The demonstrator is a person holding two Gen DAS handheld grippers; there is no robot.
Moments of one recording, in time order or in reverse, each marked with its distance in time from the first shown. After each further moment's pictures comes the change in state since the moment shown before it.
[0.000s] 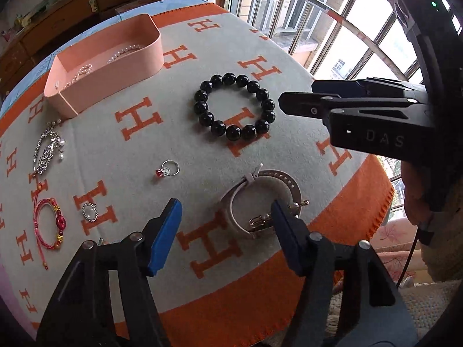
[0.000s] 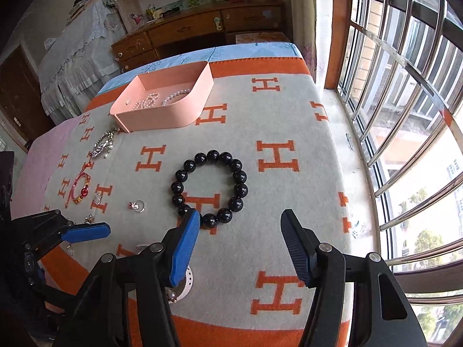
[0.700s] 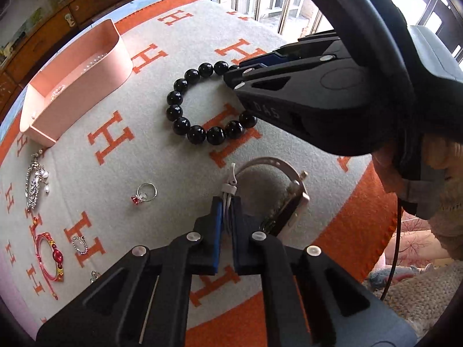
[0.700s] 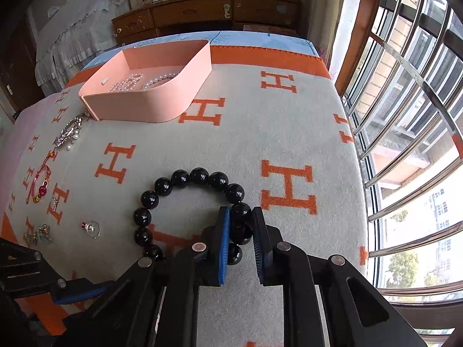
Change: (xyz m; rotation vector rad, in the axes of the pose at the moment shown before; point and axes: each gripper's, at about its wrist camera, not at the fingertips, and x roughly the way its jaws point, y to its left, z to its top) left arm 0.035 -0.019 0.026 0.121 0.057 0.048; right arm 0.088 0.029 0.043 -0.141 0.005 -0.102
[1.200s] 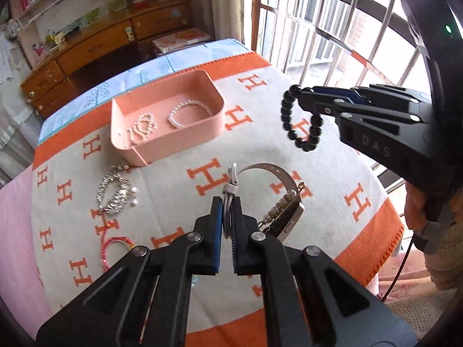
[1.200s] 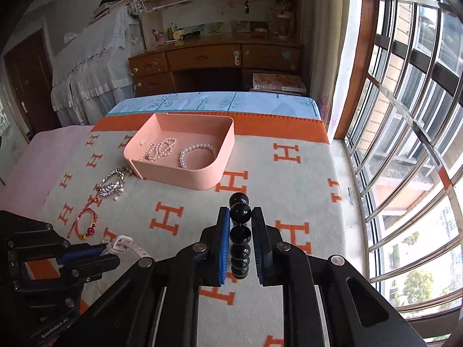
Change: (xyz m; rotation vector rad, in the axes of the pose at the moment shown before) left arm -0.107 0.082 0.014 -0.189 -0.210 0.126; right arm -0.104 0.018 0.040 0.012 -0.231 0.048
